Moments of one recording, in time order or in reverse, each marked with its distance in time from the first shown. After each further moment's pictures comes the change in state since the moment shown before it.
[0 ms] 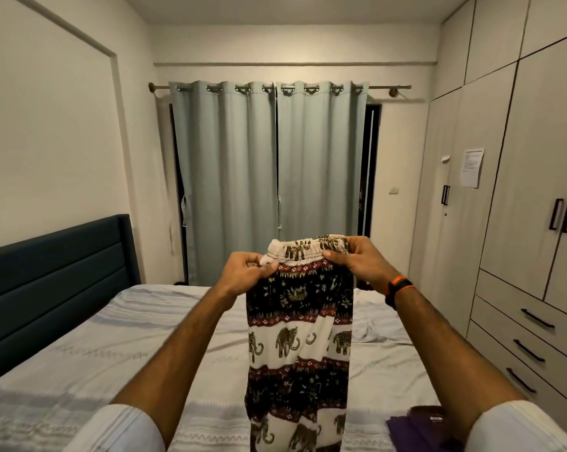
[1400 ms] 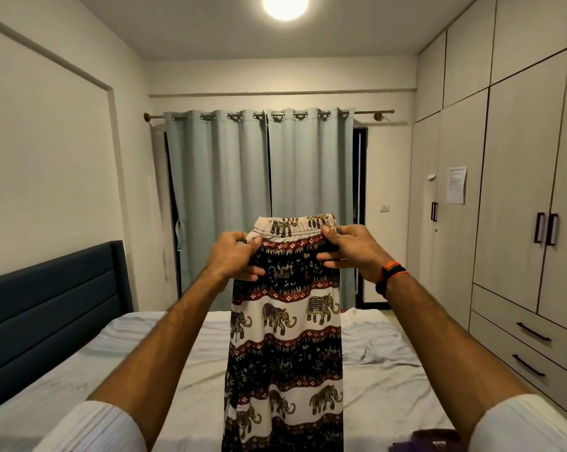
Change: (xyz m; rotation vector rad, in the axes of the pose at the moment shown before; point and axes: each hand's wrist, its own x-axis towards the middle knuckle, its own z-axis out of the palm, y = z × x) left_hand -0.003 0.084 -0.012 0.043 0.094 0.071; right_hand 0.009 -0.064 -0.010 0.078 0.169 0.089
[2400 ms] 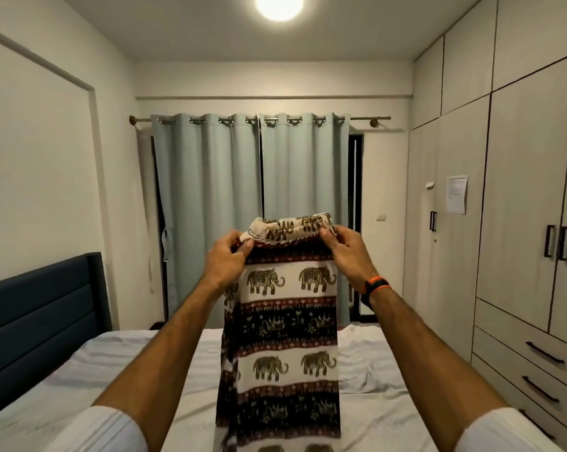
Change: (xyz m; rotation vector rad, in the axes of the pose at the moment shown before) left_hand 0.134 -0.033 0.021 0.116 0.113 0.226; right_hand 0.129 0.039 -0.002 -0.187 0.212 -0.262
